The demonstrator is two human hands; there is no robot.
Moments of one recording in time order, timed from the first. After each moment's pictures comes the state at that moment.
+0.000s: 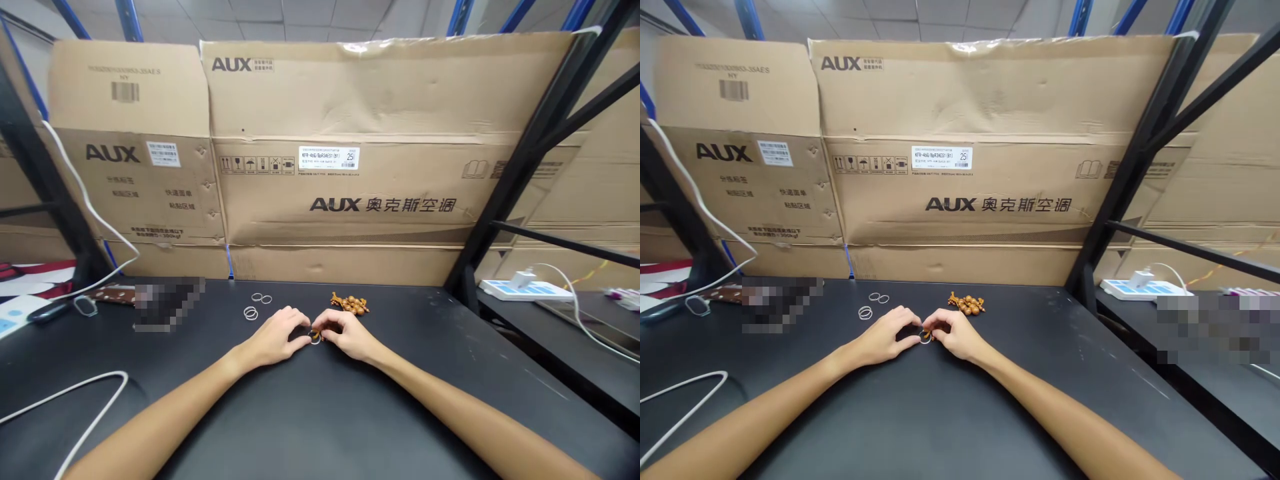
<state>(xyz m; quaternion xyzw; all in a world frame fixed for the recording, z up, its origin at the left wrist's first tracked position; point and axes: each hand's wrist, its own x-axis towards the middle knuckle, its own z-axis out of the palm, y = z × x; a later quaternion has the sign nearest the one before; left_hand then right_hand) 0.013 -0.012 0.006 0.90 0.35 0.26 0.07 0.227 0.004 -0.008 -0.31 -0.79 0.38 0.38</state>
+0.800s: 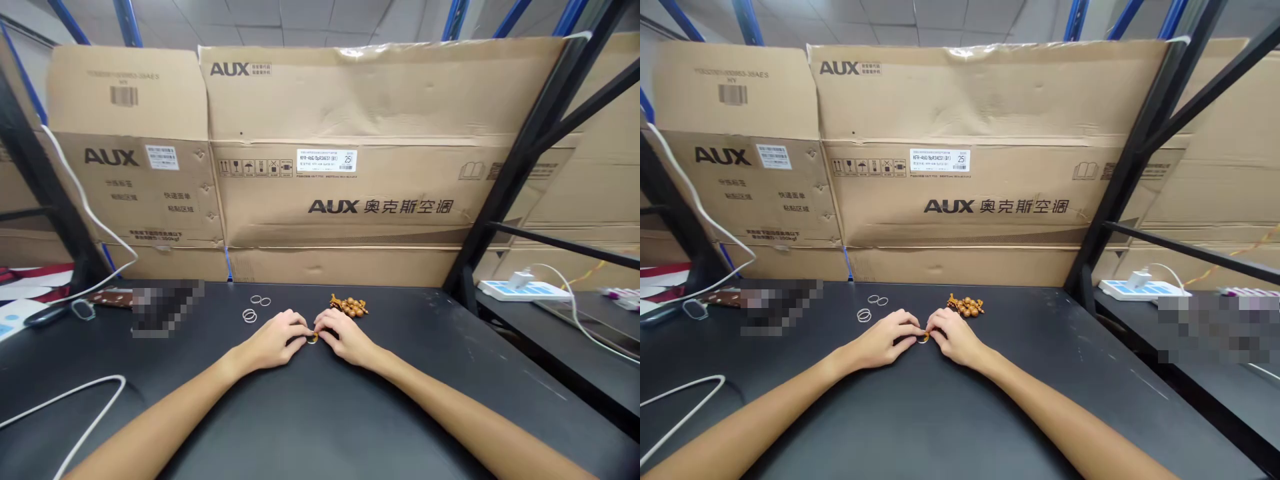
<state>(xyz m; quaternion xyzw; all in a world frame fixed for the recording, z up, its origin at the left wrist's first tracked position) 0.011 -0.016 0.014 0.92 0.30 0.23 0.05 0.230 0.007 -0.011 -0.30 -0.89 0.11 0.32</state>
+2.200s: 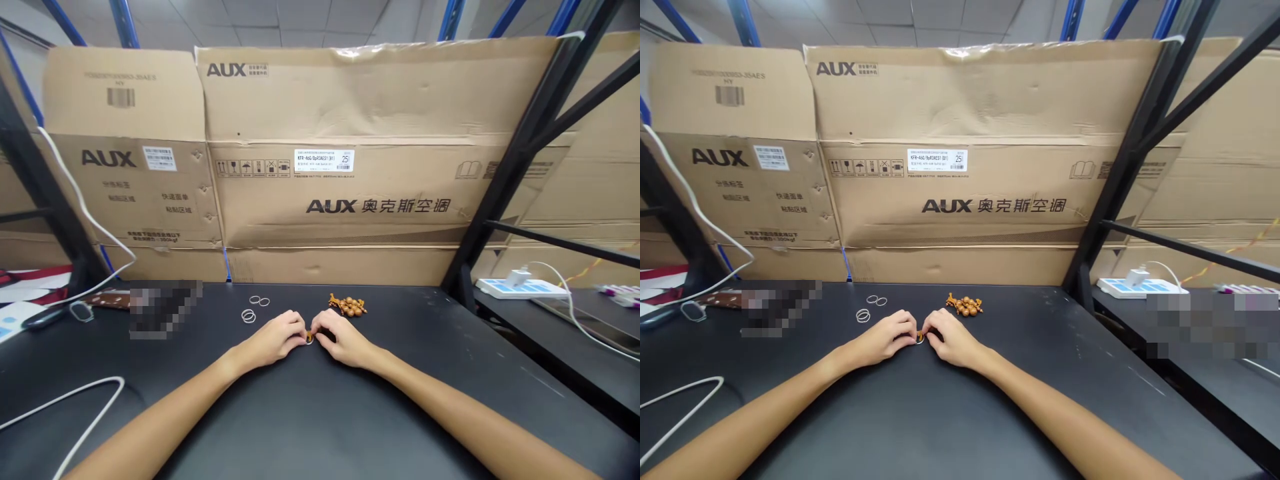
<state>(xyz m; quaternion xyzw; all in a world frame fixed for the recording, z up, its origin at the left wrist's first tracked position) 0.011 -0.008 0.008 0.92 0.30 0.23 0.11 0.228 -0.001 -0.007 -0.28 -0.89 0.14 0.33</state>
